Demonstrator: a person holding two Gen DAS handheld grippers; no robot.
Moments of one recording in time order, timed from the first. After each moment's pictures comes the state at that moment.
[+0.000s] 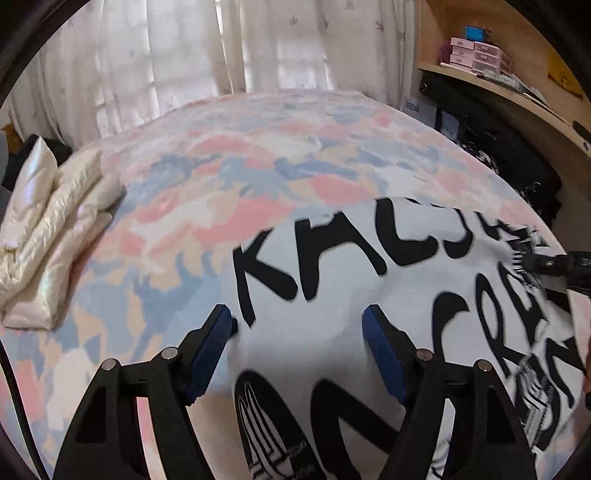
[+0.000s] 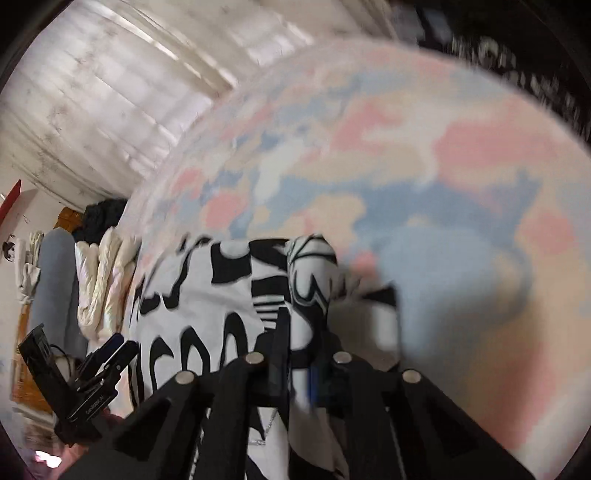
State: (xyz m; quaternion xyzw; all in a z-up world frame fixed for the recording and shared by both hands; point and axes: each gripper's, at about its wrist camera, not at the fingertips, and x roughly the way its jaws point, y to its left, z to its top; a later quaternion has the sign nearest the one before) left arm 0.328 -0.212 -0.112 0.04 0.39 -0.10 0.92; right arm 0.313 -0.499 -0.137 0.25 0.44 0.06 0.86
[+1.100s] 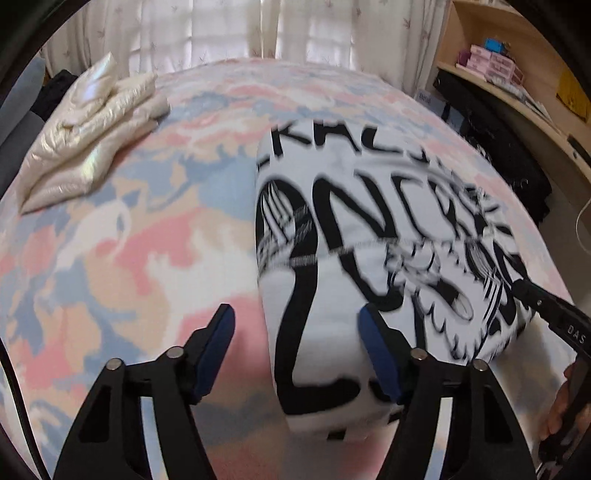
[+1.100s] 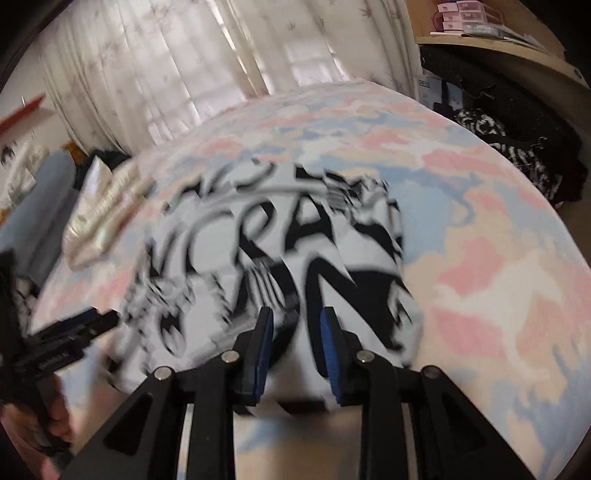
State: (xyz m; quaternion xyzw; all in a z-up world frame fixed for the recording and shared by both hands) left arm 0.186 -0.169 -0.131 -0.03 0.45 -0.08 0.89; right arm 0.167 -0.411 -0.126 0.09 0.42 0.03 0.90
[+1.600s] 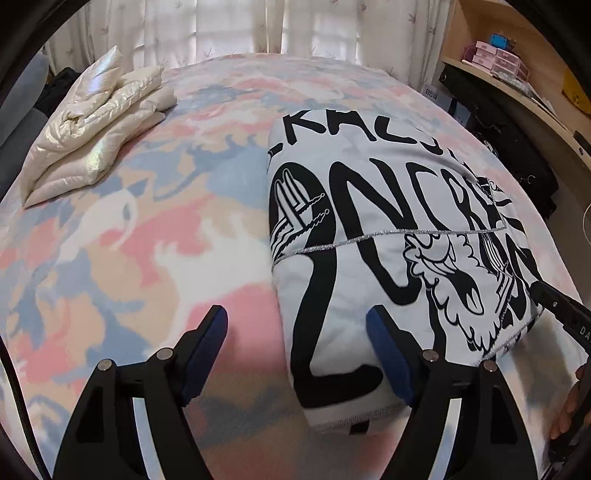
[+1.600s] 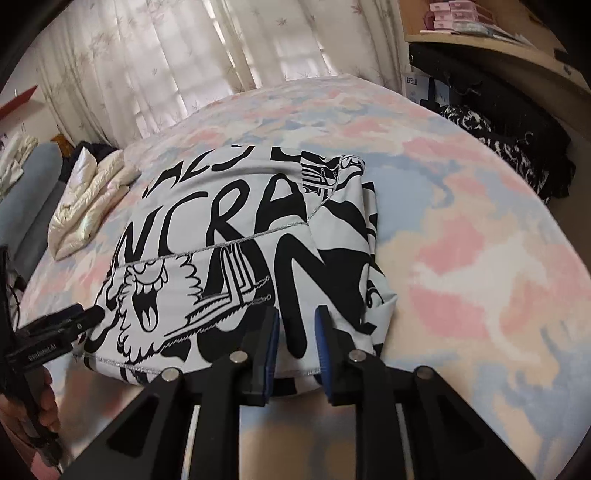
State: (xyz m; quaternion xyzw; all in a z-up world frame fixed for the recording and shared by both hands) left arm 0.187 -0.160 -0.137 -0.03 0.46 -0.07 0.89; right arm 0.154 -0.420 -0.134 0.08 0.42 0.00 0.90
